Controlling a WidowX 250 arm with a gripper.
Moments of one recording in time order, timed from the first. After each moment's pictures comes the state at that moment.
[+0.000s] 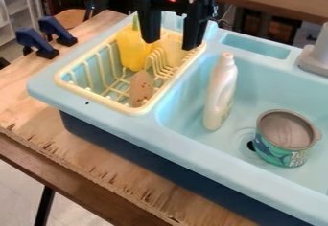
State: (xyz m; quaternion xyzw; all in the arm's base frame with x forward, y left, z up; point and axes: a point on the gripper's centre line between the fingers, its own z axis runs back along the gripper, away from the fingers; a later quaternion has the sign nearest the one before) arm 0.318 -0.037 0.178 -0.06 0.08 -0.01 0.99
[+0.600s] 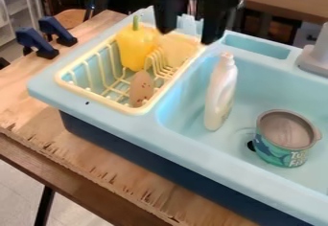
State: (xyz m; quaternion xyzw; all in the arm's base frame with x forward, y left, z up) arm 0.298 -0.065 0.209 -0.03 0.03 -0.03 1.00
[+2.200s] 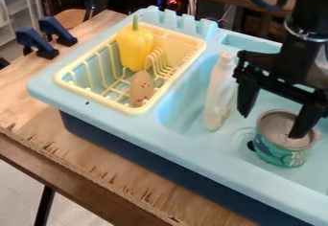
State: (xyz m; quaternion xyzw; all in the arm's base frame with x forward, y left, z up) arm 0.298 -0.167 0.139 0.01 -0.05 -0.02 1.00
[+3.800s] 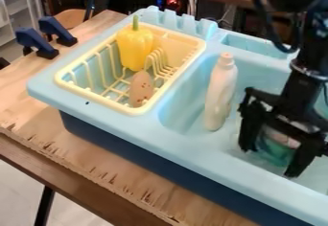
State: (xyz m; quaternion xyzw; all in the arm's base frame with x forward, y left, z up) arm 0.292 -0.184 0.094 0.02 0.09 -0.08 0.99
